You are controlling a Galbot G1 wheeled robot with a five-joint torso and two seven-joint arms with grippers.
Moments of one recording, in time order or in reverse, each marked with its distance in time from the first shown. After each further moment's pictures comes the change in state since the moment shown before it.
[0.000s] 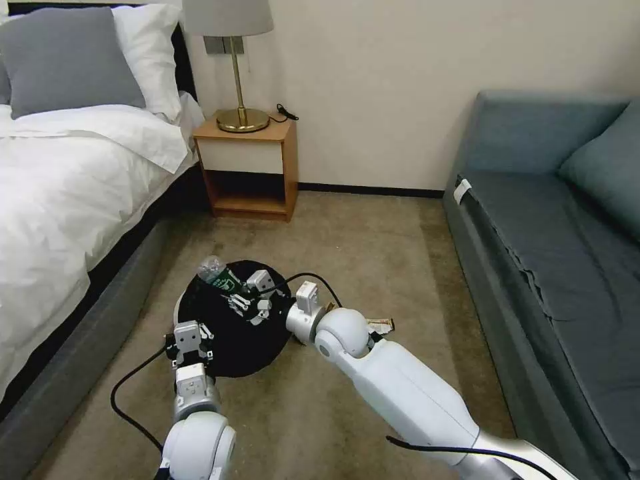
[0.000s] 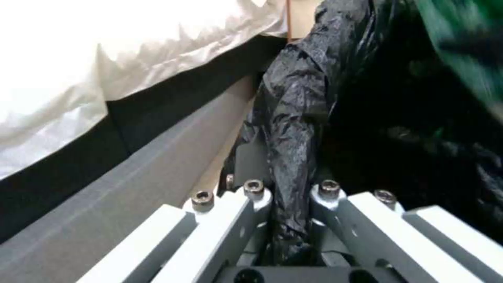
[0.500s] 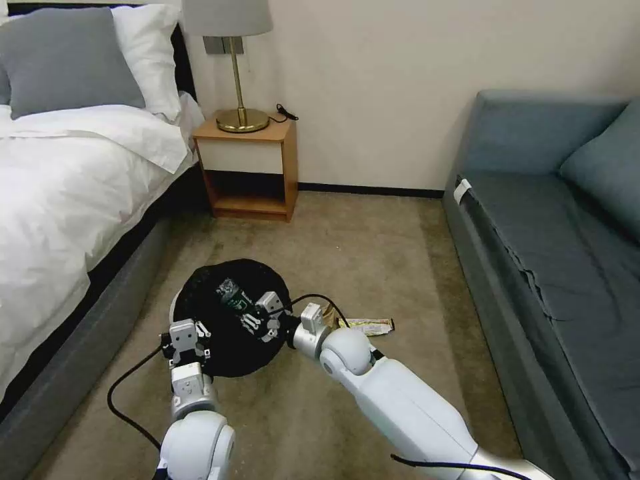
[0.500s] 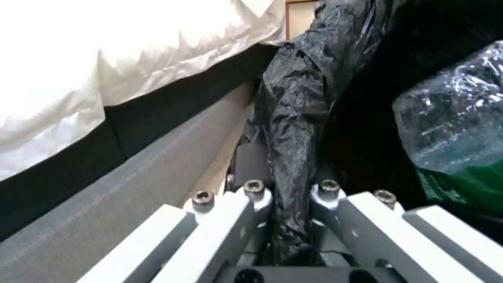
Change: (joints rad) left arm 0.000 -0.006 0.007 -0.010 -0.008 -0.003 -0.001; right arm -0.073 -0.004 0.018 -0.036 -0.077 0.033 -0.020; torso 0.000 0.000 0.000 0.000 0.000
